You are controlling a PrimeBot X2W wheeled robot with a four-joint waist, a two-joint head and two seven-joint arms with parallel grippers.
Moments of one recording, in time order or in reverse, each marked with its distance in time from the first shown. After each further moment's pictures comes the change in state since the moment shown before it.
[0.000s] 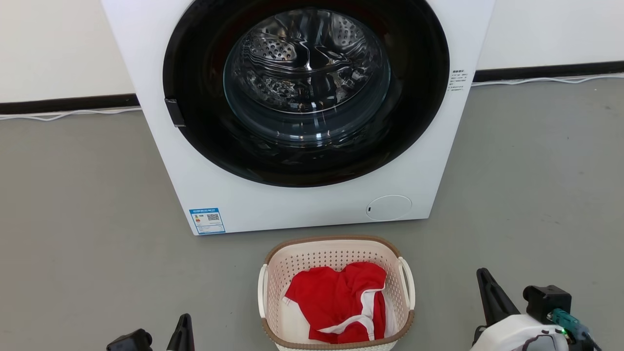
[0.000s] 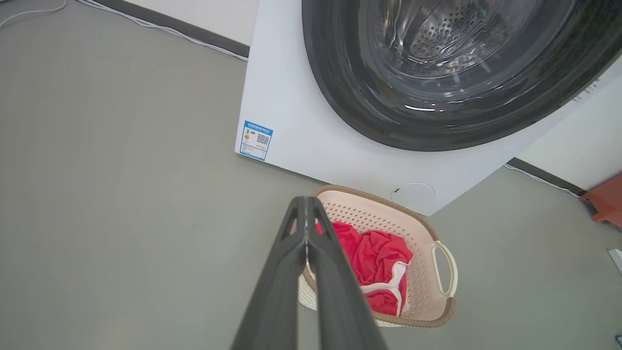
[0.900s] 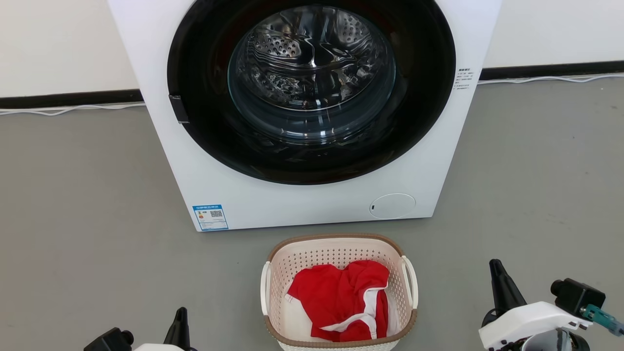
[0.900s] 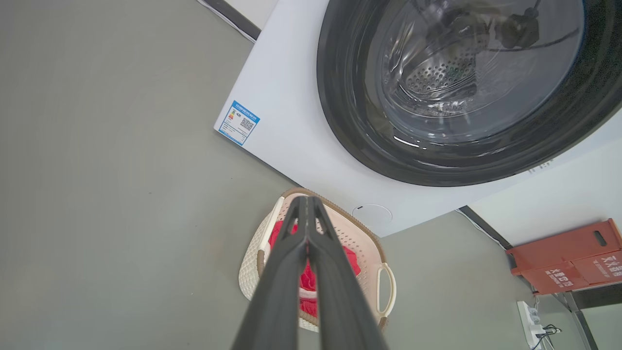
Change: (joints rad) left arm -0.003 0.001 0.030 -0.051 -0.278 -0.039 0.078; right arm 0.003 0.009 -0.031 -0.068 0.342 0.000 0.073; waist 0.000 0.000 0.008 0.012
